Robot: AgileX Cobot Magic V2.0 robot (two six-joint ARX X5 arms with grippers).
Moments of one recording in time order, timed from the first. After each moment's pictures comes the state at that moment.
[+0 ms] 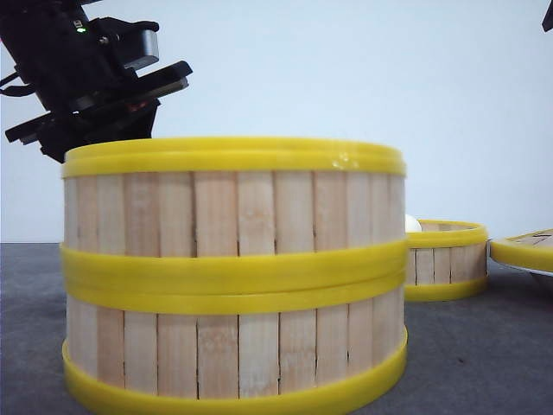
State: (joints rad) left arm -0.55 1.37 0.98 -0.55 0.06 -0.19; right arm 0.06 0.78 0.82 -0.41 -0.13 0.14
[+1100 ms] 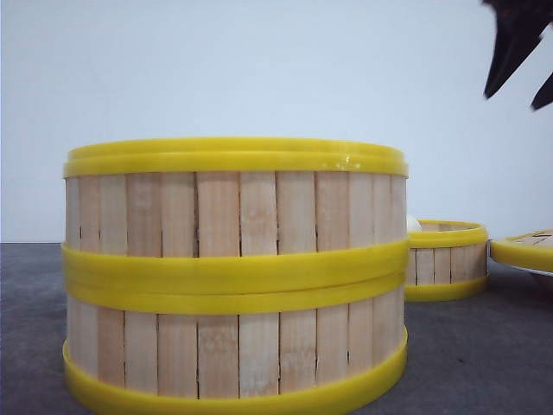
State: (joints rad) left arm -0.56 0.66 0.88 -0.44 -0.01 -0.21; right arm 0.07 1.27 1.09 -0.51 -0.21 0.17
